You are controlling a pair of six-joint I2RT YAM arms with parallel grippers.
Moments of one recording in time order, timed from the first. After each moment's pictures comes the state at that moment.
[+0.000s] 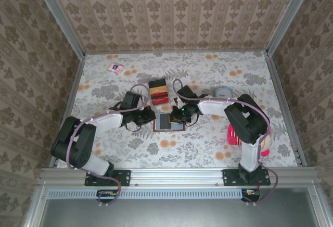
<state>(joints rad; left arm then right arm) -0.49 1.50 0.66 -0.11 0.47 -0.75 0.62 1.91 1.10 -0.30 -0.48 0.74</state>
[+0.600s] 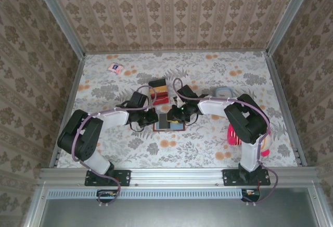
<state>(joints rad) -0.54 1.59 0.72 -0.16 0.38 -0.72 0.62 1.91 1.10 -0.25 -0.50 0.77</state>
